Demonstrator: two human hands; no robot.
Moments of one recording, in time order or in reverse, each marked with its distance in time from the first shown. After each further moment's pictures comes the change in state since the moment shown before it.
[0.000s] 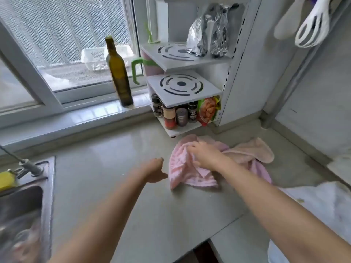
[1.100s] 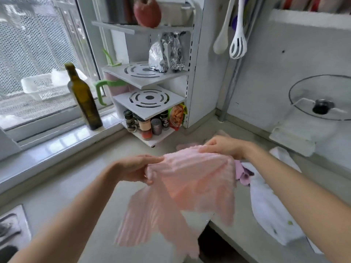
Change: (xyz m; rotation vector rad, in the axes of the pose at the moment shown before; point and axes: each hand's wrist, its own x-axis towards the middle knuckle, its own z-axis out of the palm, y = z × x) left_hand -0.048 -0.021 -0.088 -1.052 -0.785 0.311; right_hand -0.143 -0.033 -0.105 1.014 -0.077 0.378
